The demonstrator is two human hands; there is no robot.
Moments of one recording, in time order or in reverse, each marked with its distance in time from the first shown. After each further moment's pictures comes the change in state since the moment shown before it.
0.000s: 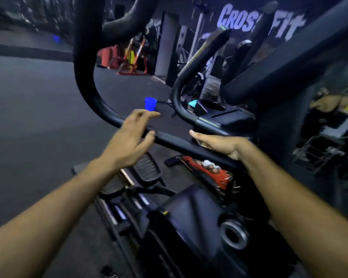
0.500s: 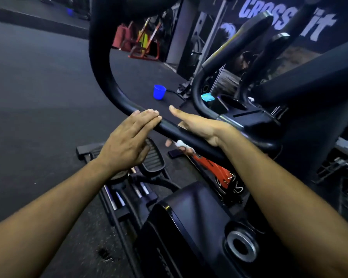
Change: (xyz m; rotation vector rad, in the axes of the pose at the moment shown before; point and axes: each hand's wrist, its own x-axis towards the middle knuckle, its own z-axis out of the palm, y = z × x) left_hand -0.039 -0.059 0.008 0.456 0.123 0.251; right_hand 0.050 -0.088 0.038 -0.013 -0.200 -0.062
